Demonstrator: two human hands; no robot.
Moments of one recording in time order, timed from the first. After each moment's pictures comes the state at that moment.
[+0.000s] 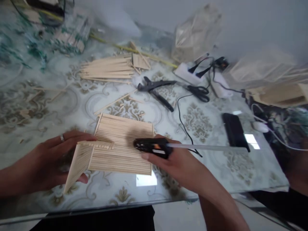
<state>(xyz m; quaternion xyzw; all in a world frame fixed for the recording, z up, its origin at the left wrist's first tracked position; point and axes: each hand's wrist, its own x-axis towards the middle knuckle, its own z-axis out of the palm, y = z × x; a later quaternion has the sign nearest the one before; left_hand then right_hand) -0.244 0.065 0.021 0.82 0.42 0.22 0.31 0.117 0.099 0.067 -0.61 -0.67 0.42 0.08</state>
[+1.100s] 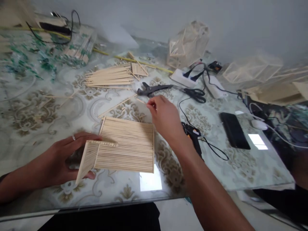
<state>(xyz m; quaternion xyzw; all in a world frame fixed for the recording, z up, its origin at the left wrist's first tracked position) -0.242 0.071 0.025 0.82 0.42 0.21 0.33 0.087 0.189 0.040 -0.59 -0.79 0.06 0.17</state>
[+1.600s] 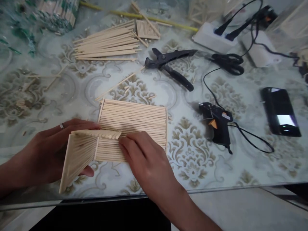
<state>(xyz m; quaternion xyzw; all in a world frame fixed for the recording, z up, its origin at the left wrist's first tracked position) -0.237 0.073 0.030 0.84 0.41 0.19 0.28 0.031 0.051 0.021 -0.47 -0.83 0.13 0.27</state>
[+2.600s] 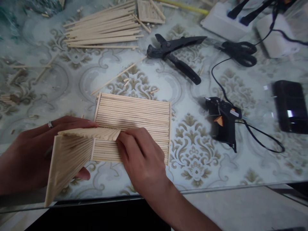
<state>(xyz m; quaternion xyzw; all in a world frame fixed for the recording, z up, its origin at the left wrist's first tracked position) -0.239 0.073 0.028 0.86 0.39 0.21 0.25 0.014 0.049 0.006 -0.51 -0.79 0.05 0.34</state>
